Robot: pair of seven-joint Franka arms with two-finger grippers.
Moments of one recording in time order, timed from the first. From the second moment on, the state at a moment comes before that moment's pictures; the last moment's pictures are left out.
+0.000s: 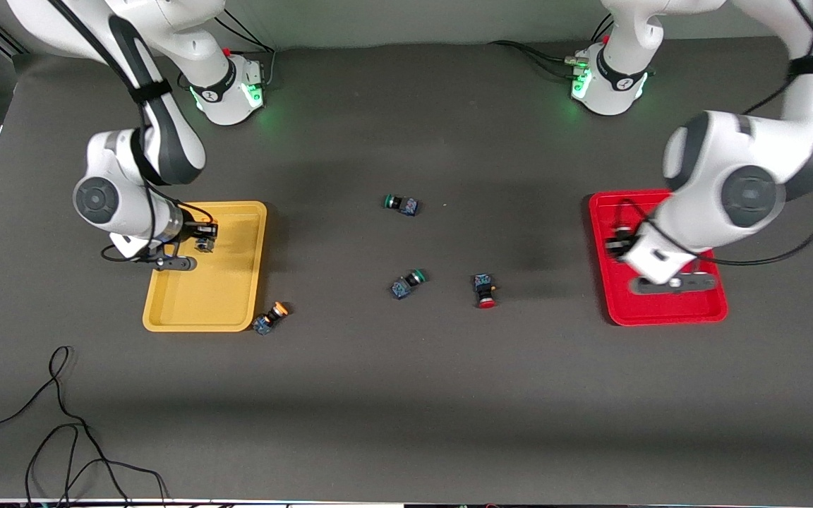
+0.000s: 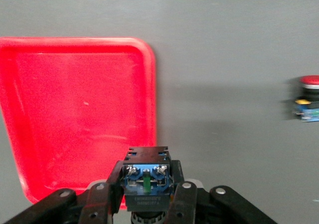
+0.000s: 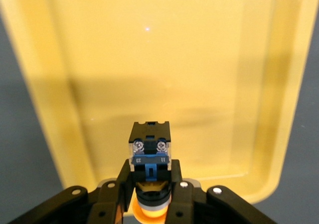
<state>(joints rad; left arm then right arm) -0.02 0.17 -0.13 -1.99 0.01 2.02 -0.19 0.32 0.18 -0.24 -2.37 0.02 2.29 0.16</state>
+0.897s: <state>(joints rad) 0.08 0.29 -0.13 -2.25 0.03 2.46 -0.13 0.33 0.22 -0.19 -2.21 0.11 2.34 0.21</state>
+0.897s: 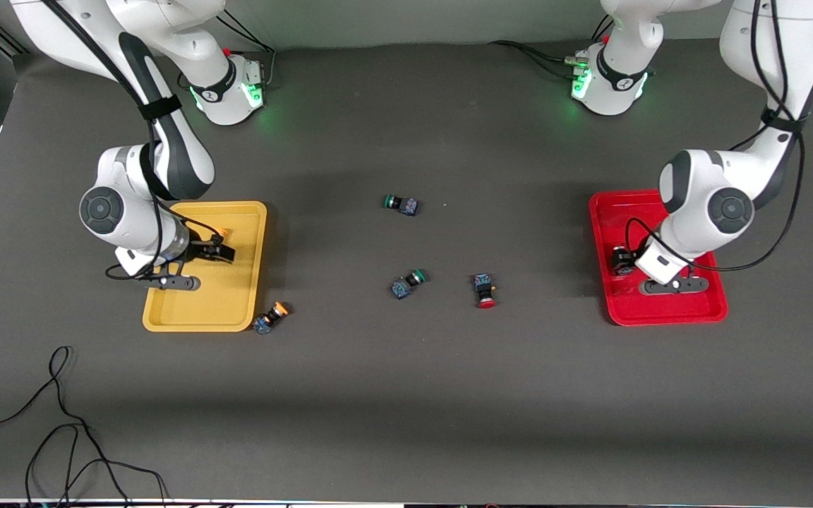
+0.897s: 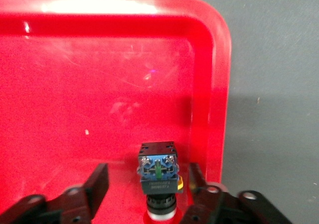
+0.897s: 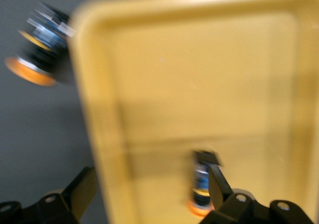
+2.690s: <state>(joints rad) -0.40 0.73 -0.17 -1.64 0.13 2.40 -0.74 0.34 0.65 -0.04 -1.77 0.12 2.34 0.63</state>
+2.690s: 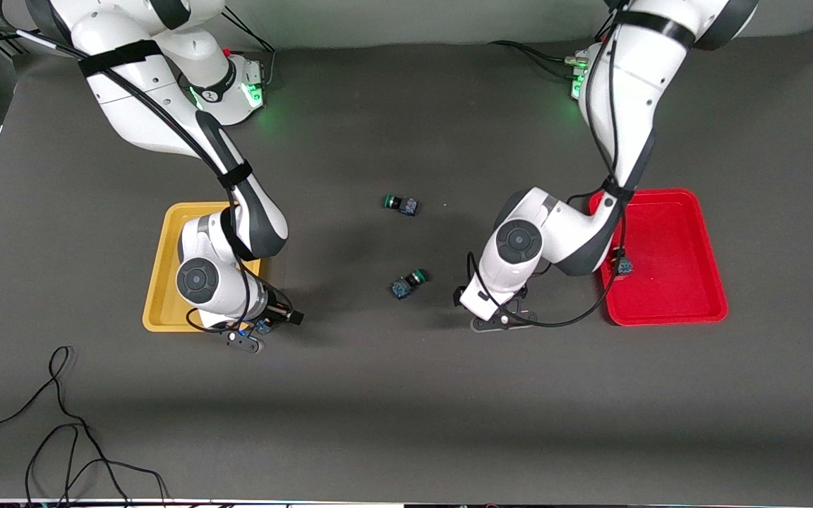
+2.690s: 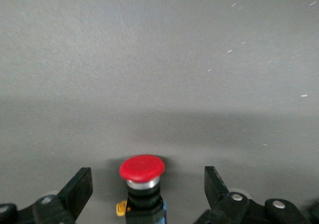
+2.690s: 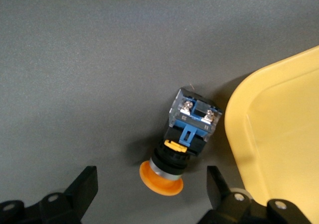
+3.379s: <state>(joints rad) -0.40 0.75 -0.17 -1.64 0.13 2.39 -0.78 0.34 0.66 -0.04 -1.76 0.10 2.36 0.63</state>
